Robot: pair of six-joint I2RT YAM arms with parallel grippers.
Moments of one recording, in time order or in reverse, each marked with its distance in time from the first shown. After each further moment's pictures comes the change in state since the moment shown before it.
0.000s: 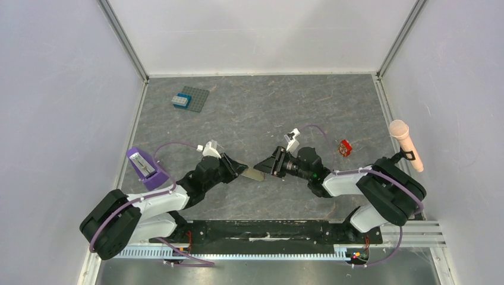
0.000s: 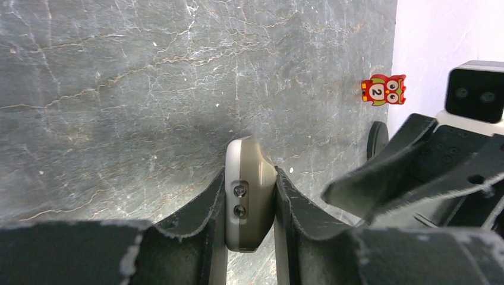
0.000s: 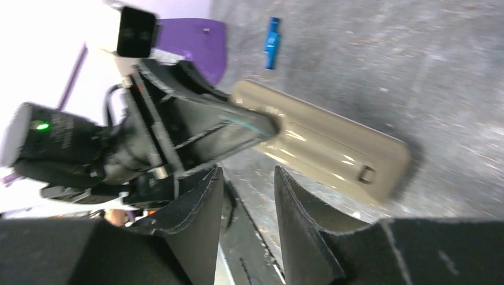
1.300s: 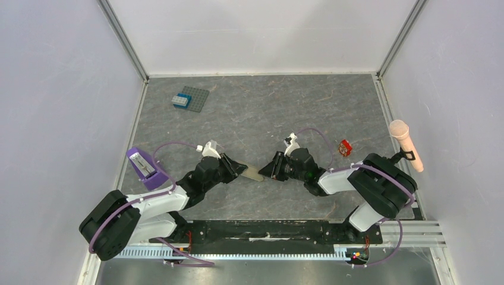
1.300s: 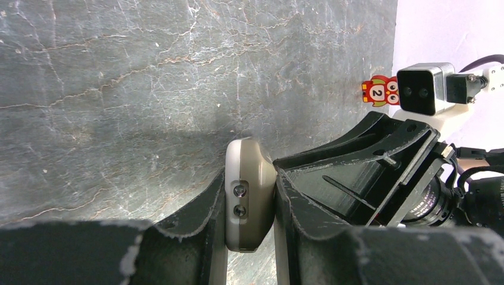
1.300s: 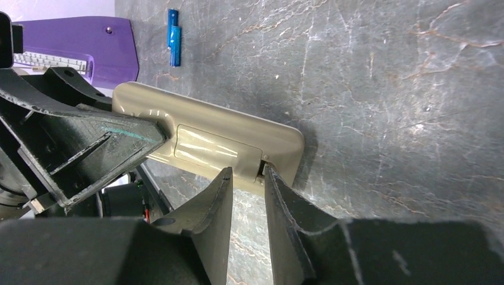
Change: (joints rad) left arm -0.003 -0.010 -0.003 -0.015 -0.011 0.000; right arm 0.013 0.064 0.032 -0.240 0.133 -0.122
